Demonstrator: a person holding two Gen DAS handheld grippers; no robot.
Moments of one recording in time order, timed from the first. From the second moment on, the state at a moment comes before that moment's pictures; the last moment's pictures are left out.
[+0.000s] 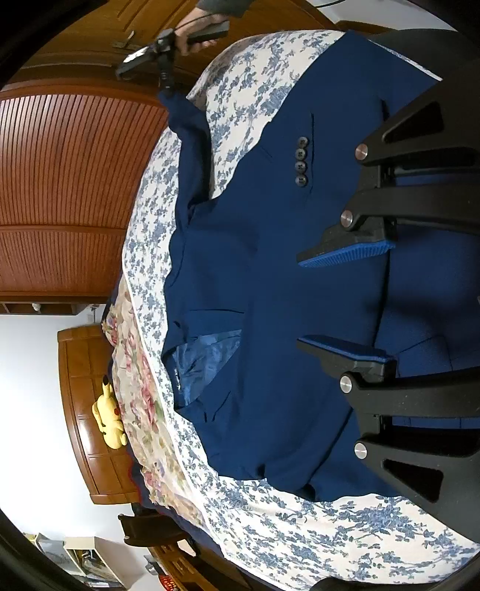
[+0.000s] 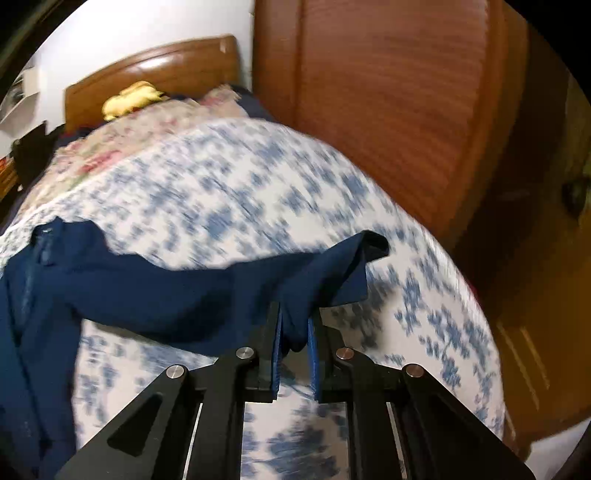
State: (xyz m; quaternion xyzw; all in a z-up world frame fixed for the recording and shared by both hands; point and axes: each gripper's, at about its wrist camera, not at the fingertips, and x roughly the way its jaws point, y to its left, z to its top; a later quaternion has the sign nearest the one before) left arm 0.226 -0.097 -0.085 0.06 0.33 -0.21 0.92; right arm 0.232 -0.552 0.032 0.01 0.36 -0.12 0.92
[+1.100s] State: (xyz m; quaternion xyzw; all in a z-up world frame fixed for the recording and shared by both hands) left arm 0.179 0.013 -0.046 0.01 0.27 -0.16 0.95; right arm 0.085 -0.209 0.198 -0.15 0.17 0.20 0.95
